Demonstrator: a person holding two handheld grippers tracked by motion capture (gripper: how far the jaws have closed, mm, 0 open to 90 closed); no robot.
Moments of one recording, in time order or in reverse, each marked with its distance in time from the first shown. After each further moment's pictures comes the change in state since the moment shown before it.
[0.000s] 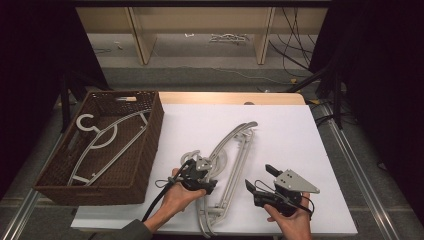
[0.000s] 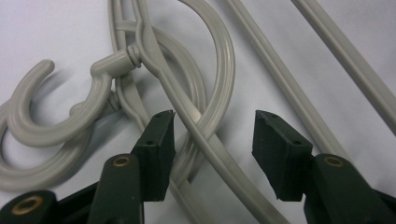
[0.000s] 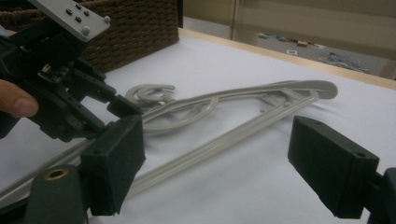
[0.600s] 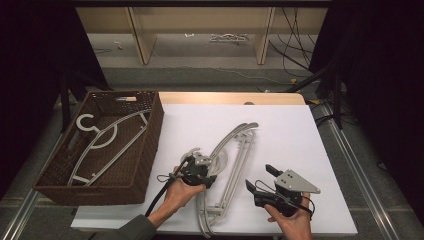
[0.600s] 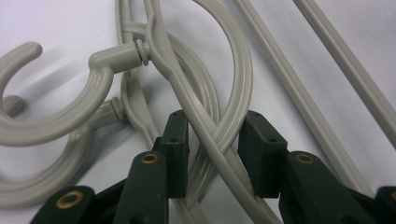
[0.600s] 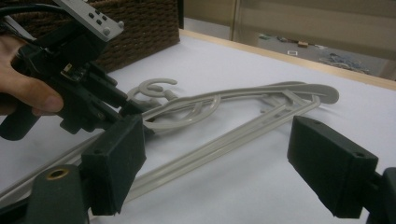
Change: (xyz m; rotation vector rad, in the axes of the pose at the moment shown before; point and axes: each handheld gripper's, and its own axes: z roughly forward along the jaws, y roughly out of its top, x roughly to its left) left arm 0.012 0.000 0.006 -0.027 -0.057 -0.135; right arm 0.000 0.001 -0.002 -0.003 0.001 -0.007
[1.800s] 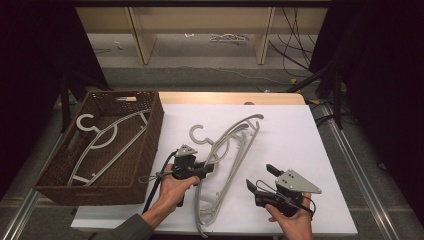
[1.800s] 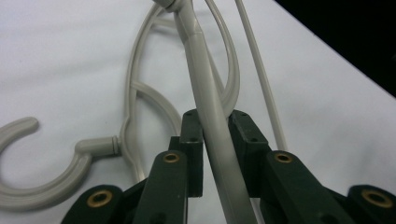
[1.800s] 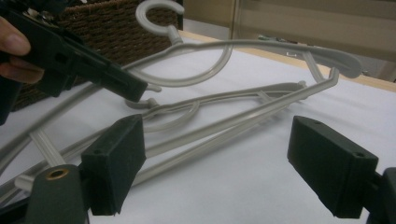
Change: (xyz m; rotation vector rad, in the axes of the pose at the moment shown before) left arm 0.005 0.015 -0.042 -0.222 -0.105 -0.179; right arm -0.001 0.000 0.000 -0.019 0.002 0.008
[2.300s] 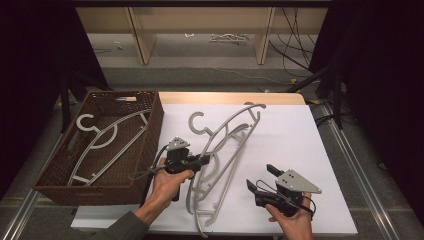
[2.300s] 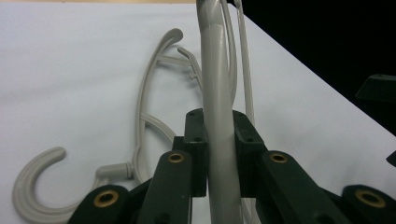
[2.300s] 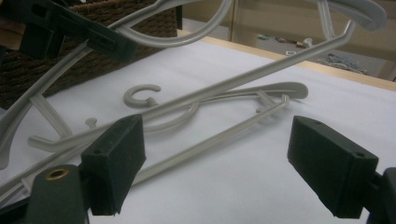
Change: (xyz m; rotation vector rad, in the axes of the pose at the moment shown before) left arm 0.004 0.019 -0.022 -0.078 0.012 0.011; right arm -0.001 0.000 0.000 0.000 0.000 -0.002
